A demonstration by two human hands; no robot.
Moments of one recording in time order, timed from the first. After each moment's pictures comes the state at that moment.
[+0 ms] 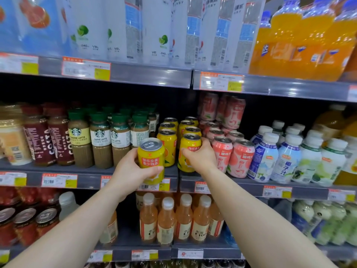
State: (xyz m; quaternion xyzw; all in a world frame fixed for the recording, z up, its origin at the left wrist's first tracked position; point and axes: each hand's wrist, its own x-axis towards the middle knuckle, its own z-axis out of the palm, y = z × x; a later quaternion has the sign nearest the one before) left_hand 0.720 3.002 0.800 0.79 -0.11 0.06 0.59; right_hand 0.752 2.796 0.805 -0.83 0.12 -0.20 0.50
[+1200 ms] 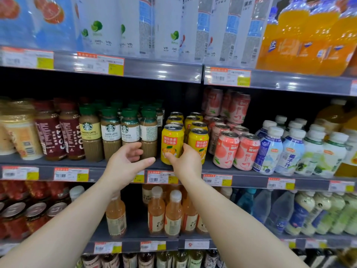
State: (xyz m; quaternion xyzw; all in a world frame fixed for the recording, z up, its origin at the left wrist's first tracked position) left_hand 0.730 3.047 0.784 0.78 -0.10 0.11 0.61; right_hand 0.730 2.874 0.785 -0.87 0.11 -0.23 0.43
